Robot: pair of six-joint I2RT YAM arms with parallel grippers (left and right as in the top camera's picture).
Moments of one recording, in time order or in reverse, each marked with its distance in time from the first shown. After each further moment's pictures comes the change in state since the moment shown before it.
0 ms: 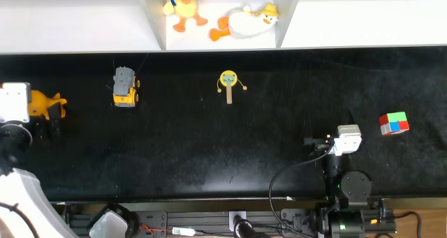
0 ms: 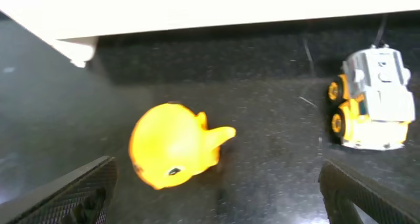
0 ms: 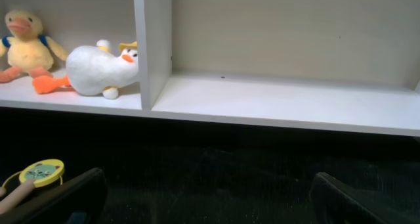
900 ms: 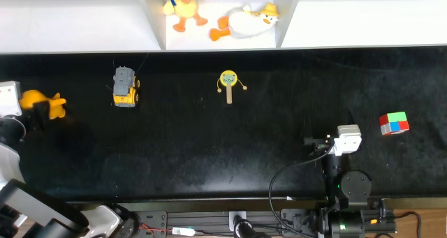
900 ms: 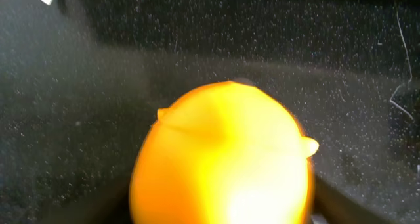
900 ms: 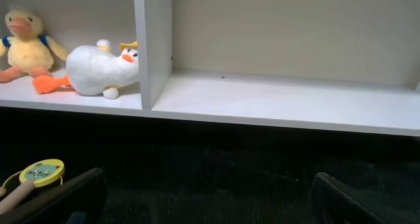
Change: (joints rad) left arm 0.060 0.400 0.002 0.279 0.000 -0.066; right arm 0.000 0.000 0.000 0.000 0.000 0.000
